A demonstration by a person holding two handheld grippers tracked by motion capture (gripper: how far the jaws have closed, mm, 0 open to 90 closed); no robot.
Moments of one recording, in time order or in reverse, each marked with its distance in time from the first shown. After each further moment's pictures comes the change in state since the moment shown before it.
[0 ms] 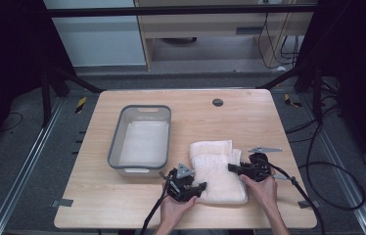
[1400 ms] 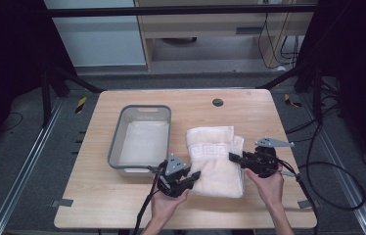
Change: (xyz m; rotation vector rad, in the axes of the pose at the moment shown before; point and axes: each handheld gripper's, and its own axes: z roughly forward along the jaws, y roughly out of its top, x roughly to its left) left arm -0.008 0.037 -0.057 -0.121 0.016 0.097; right arm 0.039 0.034 -0.049 -0.175 0.043 -0.135
